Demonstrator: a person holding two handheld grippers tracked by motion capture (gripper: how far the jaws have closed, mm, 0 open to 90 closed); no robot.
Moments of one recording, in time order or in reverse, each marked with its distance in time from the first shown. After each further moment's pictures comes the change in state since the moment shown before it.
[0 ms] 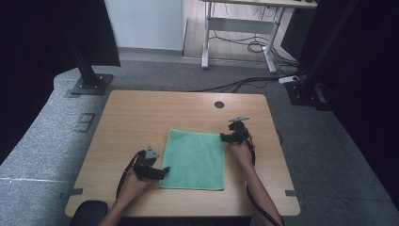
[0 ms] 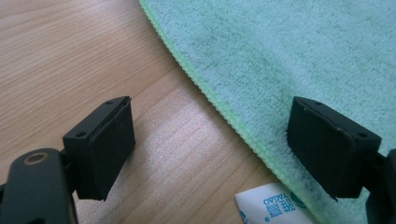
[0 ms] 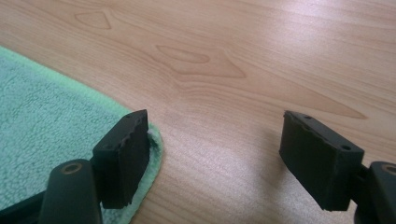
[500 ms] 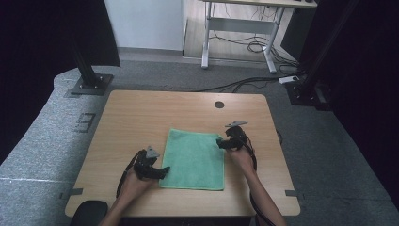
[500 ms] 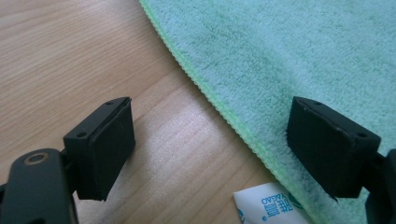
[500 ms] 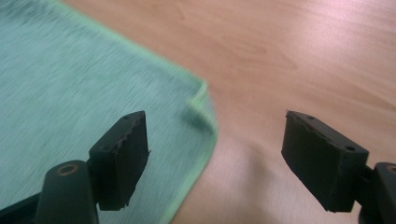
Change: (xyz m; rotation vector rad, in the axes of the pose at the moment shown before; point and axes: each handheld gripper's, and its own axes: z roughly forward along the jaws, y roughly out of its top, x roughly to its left) left arm -0.001 0.002 0.000 0.017 0.006 -0.001; right arm 0.026 -0.006 -0.031 -0.001 0.079 -0.085
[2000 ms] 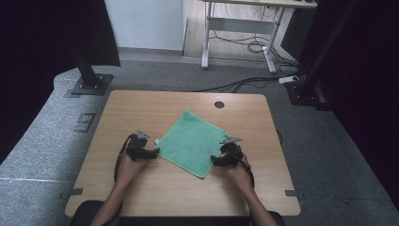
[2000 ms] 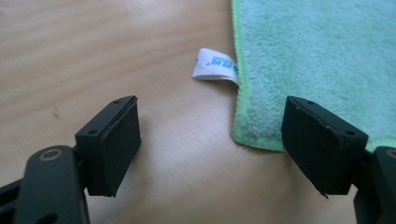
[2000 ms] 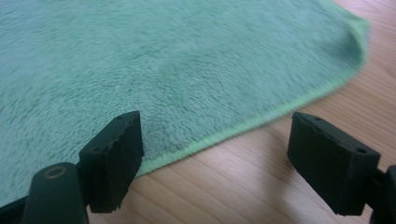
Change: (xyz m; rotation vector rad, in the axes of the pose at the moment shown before) left arm 0.062 0.019 0.013 0.009 0.107 -0.128; right arm 0.045 -0.042 -0.017 0.023 0.031 -0.047
